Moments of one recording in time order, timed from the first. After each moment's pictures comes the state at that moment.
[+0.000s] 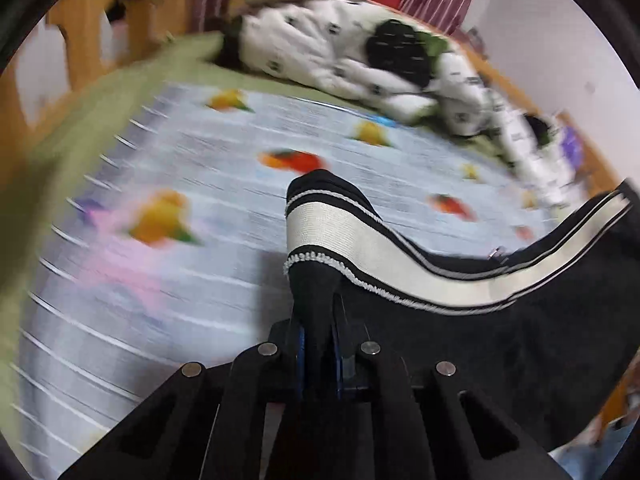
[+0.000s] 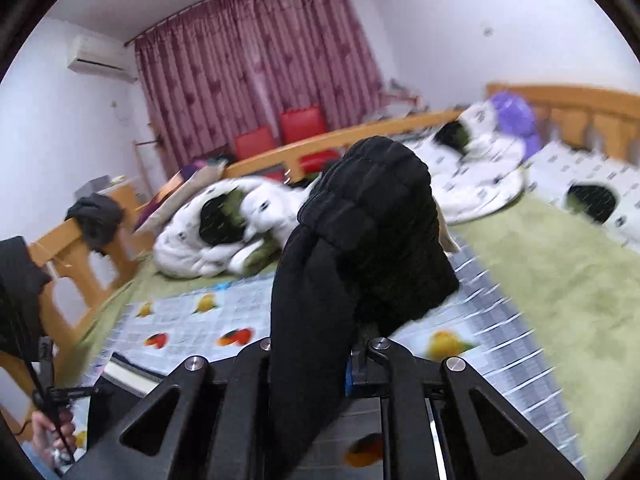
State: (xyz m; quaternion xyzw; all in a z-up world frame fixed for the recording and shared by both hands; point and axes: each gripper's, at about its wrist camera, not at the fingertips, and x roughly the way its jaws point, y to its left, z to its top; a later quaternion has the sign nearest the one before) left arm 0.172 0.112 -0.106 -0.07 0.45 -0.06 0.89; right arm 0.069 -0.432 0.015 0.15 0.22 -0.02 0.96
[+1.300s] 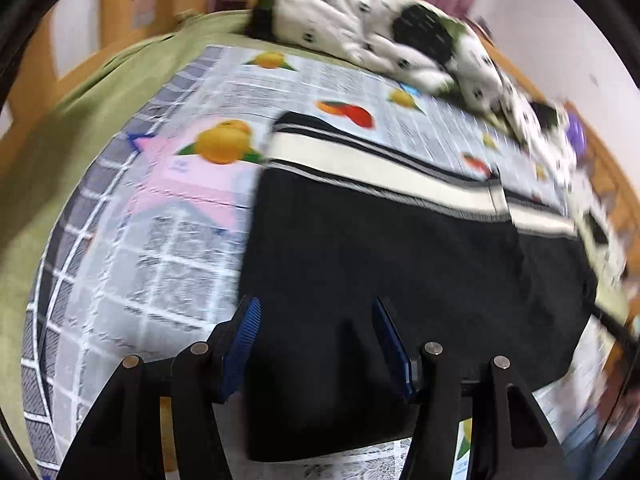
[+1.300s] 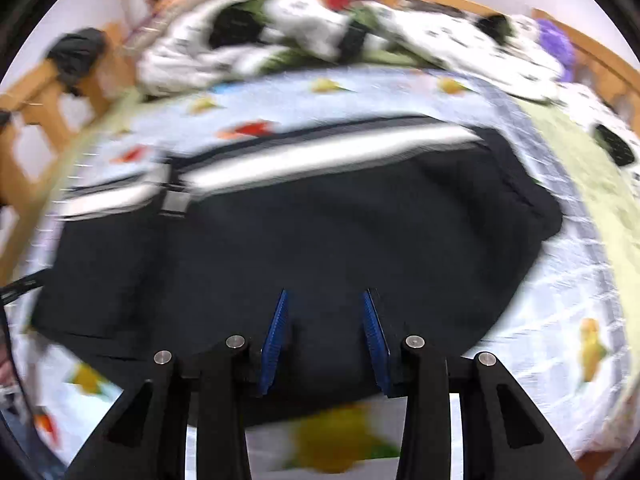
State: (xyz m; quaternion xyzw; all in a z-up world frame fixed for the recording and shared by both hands) left arm 0.111 0.168 -0.149 -0.11 0.48 -0.08 0.87; right arm 0.059 -0.272 -0.106 0.05 0.45 -0.01 0.89
